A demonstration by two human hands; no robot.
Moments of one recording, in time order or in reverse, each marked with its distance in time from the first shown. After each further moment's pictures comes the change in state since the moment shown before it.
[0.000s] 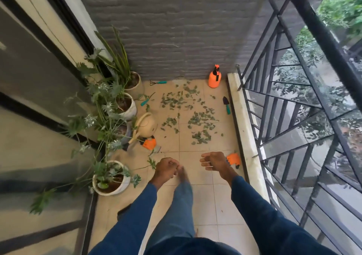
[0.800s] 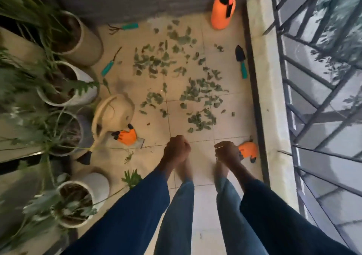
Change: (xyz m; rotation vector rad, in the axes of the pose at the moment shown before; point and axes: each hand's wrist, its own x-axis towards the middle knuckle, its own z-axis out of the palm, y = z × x) left_hand 0.479 0.055 0.139 0.577 -0.166 -0.041; right_hand 0.498 0.062 -0.087 -0.573 0.218 0.289
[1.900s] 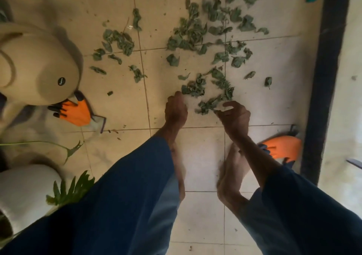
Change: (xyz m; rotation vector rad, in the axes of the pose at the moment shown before) left_hand 0.370 -0.095 0.239 0.003 0.232 -0.034; right_hand 0.317 0.066 0.112 0.093 0.248 -0.360
